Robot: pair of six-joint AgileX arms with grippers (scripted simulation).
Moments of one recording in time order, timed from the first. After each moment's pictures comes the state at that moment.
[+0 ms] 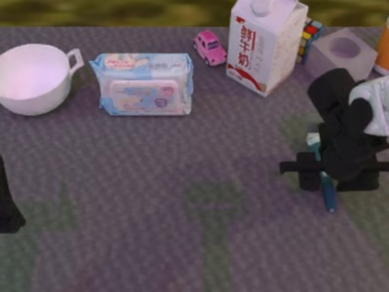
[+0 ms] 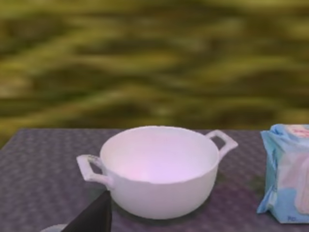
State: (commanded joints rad) left arm 0.00 0.00 0.00 0.00 0.00 0.00; right arm 0.36 1.95 1.10 -0.57 0.06 0.38
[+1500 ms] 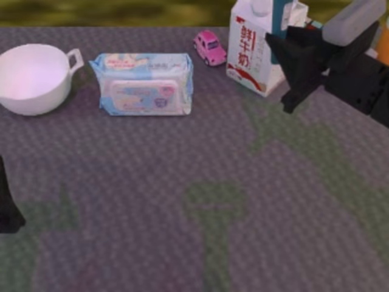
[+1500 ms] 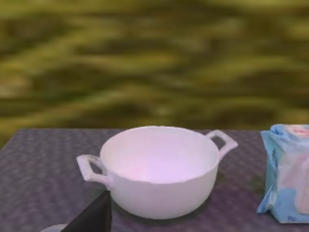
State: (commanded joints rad) left arm 0.00 0.00 0.00 0.00 0.00 0.00; right arm 0.35 1.56 0.72 0.85 -0.42 0.02
